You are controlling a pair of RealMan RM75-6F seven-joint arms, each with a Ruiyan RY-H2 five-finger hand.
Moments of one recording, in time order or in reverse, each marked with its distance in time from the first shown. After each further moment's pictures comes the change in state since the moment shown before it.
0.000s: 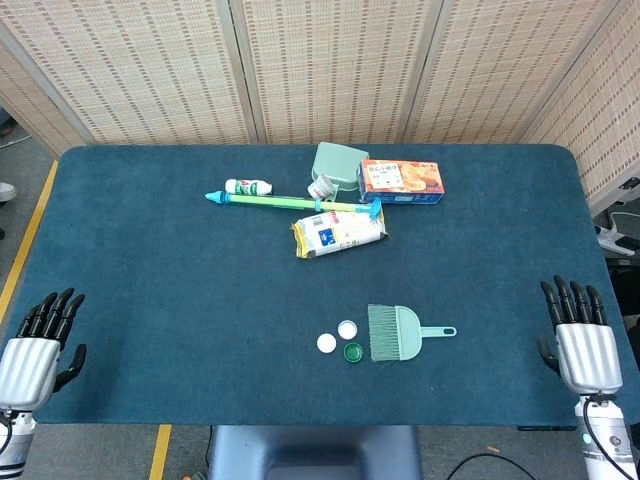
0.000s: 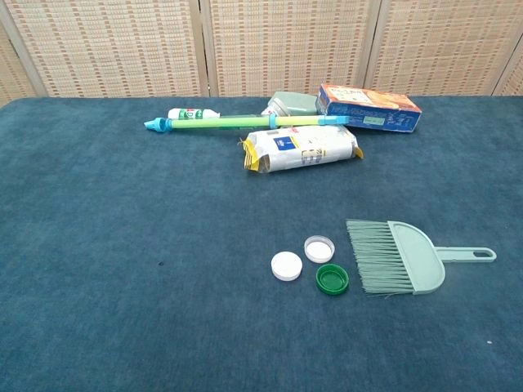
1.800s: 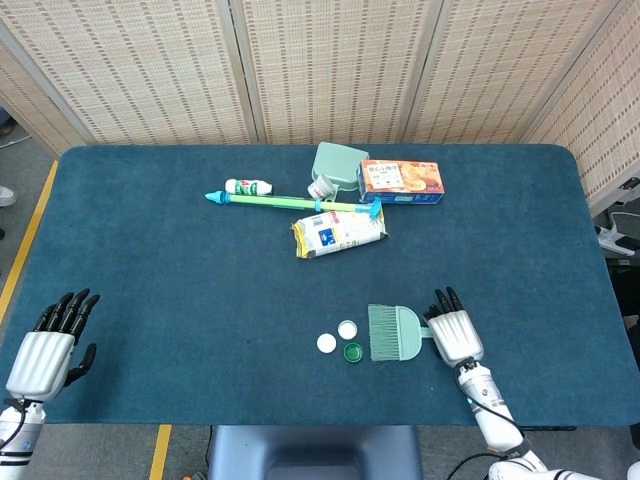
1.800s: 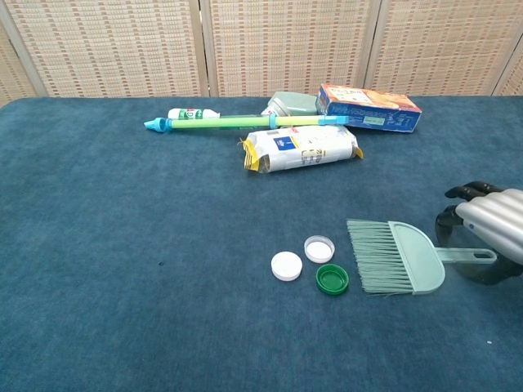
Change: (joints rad) left arm -0.045 0.008 0.006 0.006 -0.043 -0.116 -0.009; right arm 0.224 -0.407 0.066 0.272 0.068 -0.441 -0.229
